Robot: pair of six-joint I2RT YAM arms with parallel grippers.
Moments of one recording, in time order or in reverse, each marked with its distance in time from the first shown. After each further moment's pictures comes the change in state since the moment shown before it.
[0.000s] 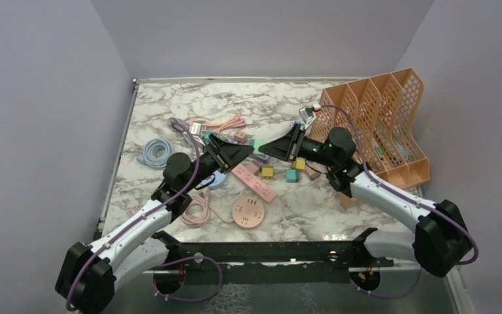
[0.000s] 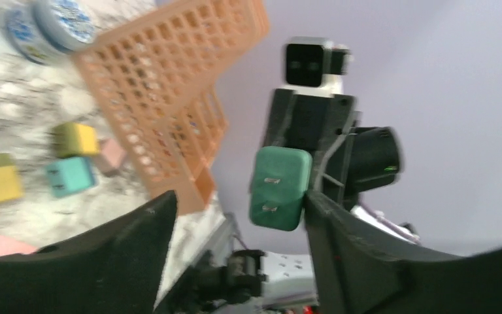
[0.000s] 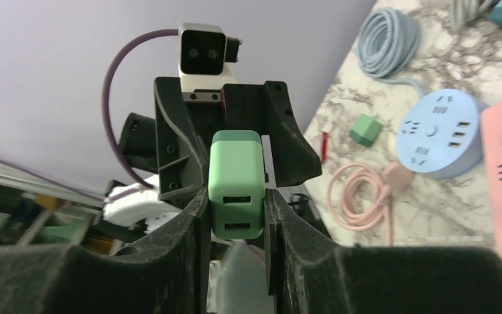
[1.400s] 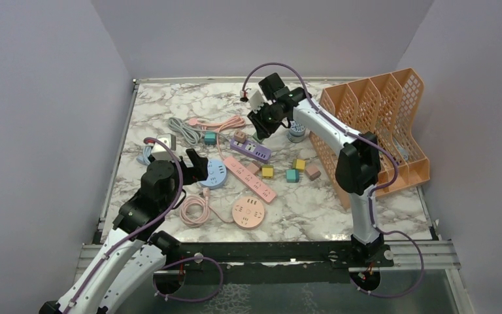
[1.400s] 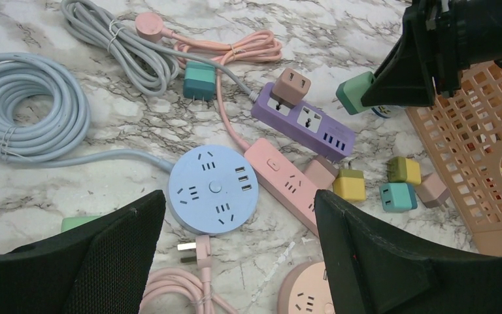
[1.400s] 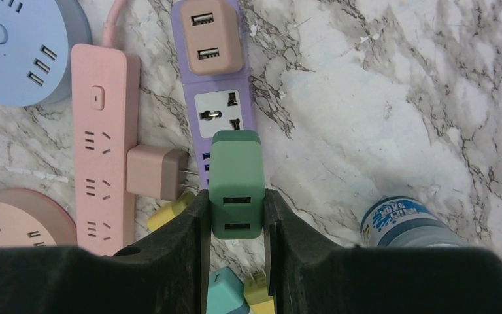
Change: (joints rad) left arm 0.030 -0.392 0.183 -1.006 -0.654 0.806; right arm 0.003 0.883 1.264 -1.484 0.343 -1.503
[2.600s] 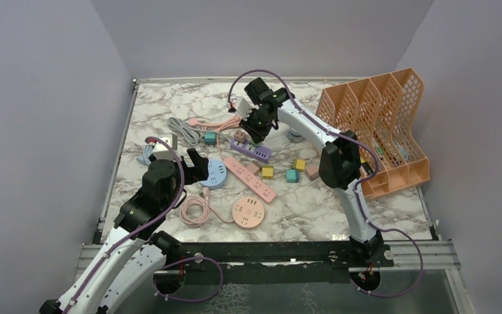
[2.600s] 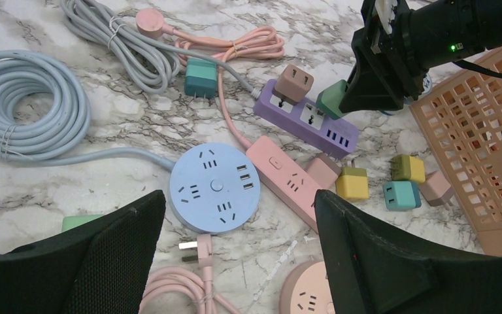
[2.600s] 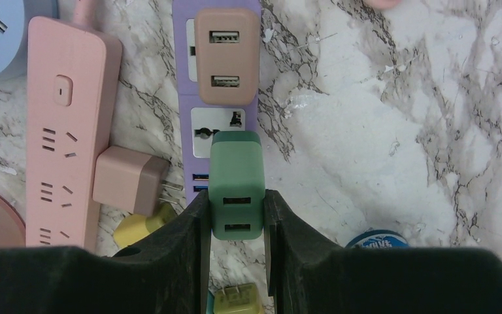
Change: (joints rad) left arm 0.000 0.013 0.000 0.000 0.000 0.002; right arm 0.054 0.216 0.249 -0.174 0.054 -0.159
